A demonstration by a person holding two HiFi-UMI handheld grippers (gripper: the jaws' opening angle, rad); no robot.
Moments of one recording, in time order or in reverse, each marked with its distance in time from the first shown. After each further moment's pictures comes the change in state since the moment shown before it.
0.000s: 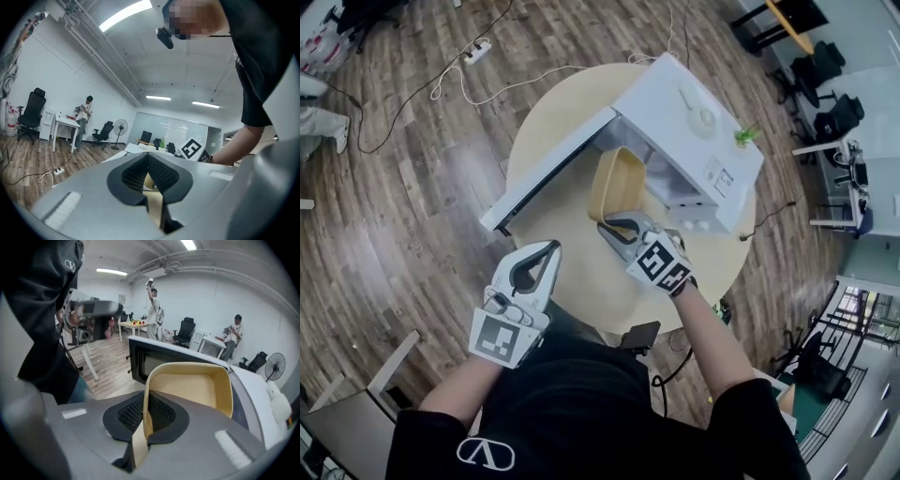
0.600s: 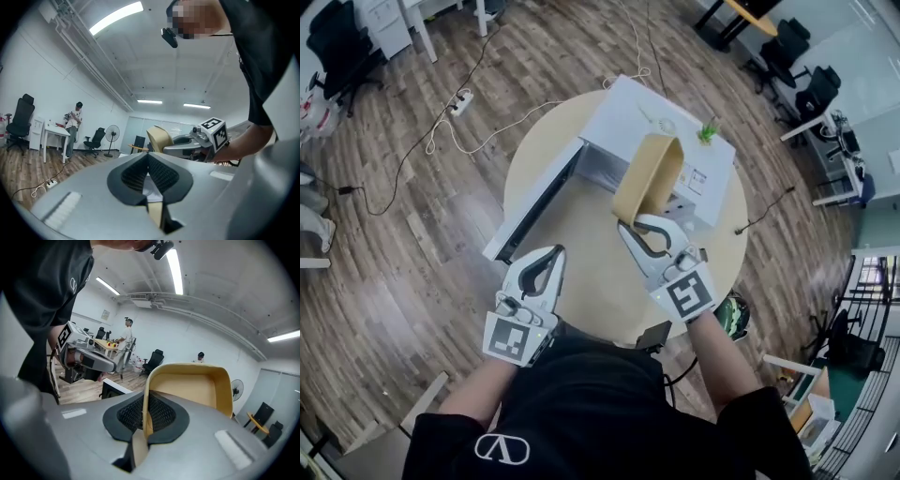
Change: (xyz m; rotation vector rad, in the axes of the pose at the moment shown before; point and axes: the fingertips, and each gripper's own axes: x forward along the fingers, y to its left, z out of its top) left arm 0.026 -0.027 0.063 0.095 -0.129 -0.080; right arm -0.155 -0.033 0.097 0.016 -0.340 -0.452
